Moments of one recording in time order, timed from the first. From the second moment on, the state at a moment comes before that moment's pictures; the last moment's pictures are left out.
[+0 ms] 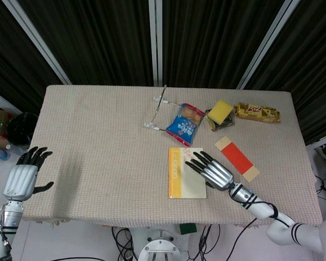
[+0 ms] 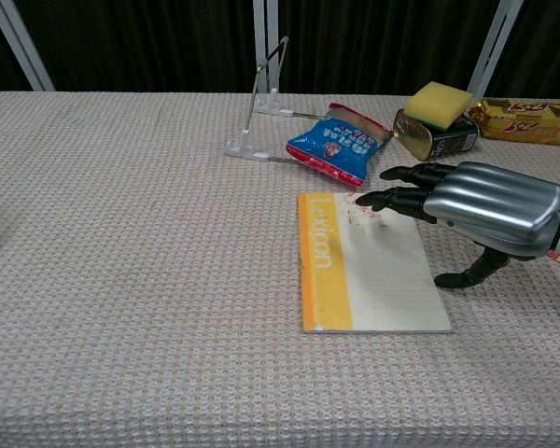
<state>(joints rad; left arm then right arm) -0.15 -1.20 -0.03 -1.58 1.48 1.42 0.11 0.59 -1.58 -0.07 -1.14 -1.81 1.14 -0.08</state>
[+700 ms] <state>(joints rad) -0.15 -1.20 -0.03 -1.58 1.48 1.43 0.11 0.62 -1.67 -0.06 -1.04 -1.83 1.23 -0.05</state>
